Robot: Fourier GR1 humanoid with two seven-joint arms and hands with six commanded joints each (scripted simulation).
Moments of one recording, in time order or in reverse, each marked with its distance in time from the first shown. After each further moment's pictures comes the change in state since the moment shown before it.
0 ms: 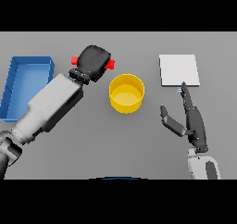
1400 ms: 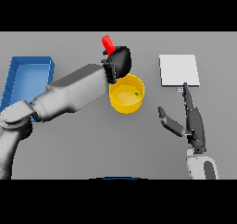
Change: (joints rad) left arm -0.392 -0.068 -0.612 0.237 -0.344 -0.192 -0.262; right arm 0.002 0.014 -0.007 0.023 0.027 -0.043 -0.033
